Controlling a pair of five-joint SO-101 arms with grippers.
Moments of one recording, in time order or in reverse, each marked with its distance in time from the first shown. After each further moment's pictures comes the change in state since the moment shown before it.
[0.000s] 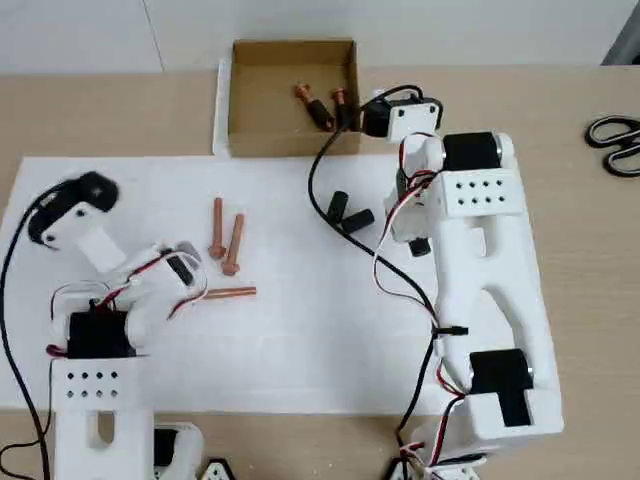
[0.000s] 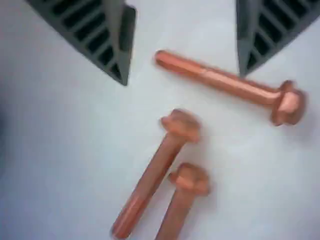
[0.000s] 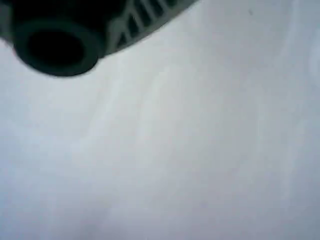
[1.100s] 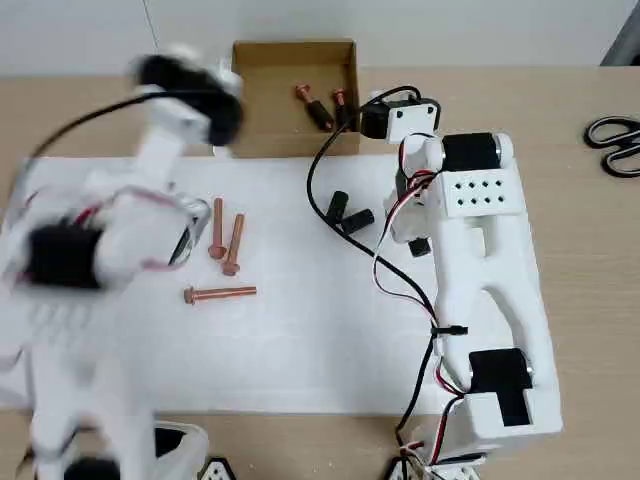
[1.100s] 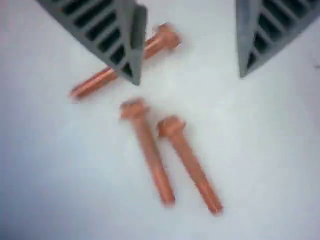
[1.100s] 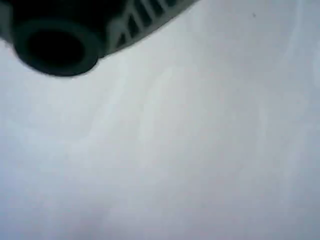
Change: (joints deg) left arm 6.0 22.8 -54.8 26.5 -54.5; right arm 0.0 0.0 0.0 0.0 1.1
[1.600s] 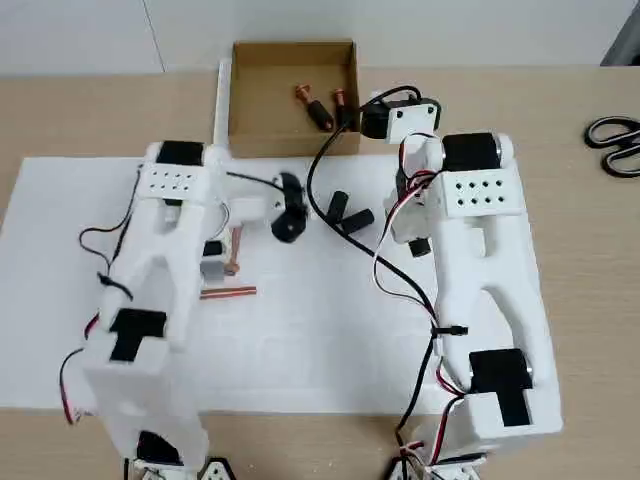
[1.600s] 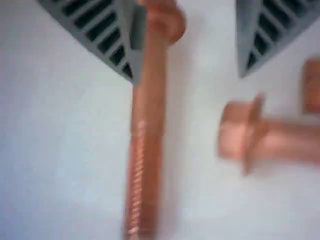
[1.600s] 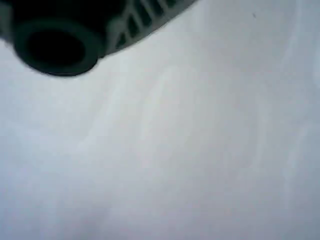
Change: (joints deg) left arm 0.0 46.9 0.1 -0.9 -59.2; right arm 0.0 0.0 0.0 0.0 0.0
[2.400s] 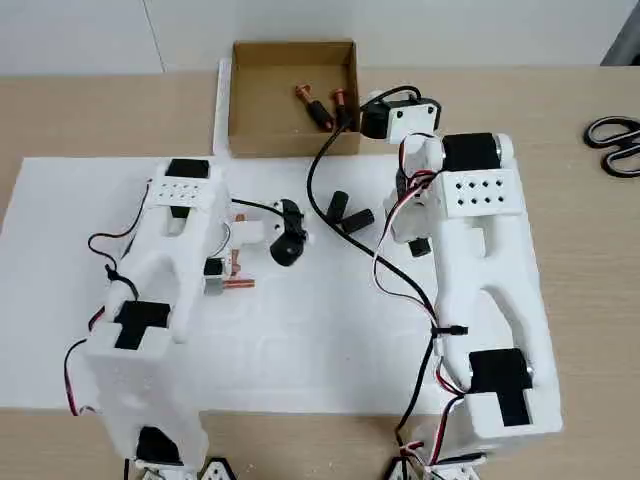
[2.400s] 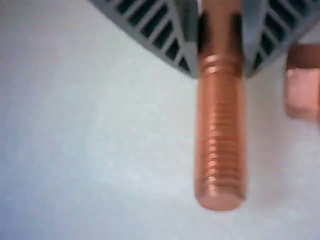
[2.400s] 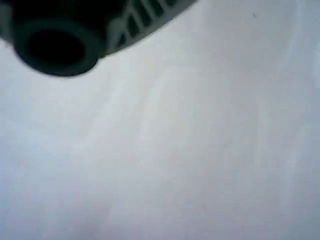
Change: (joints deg) left arm -0.2 6.5 7.1 -3.6 -3.9; right arm 0.0 0.0 0.0 0.0 0.0
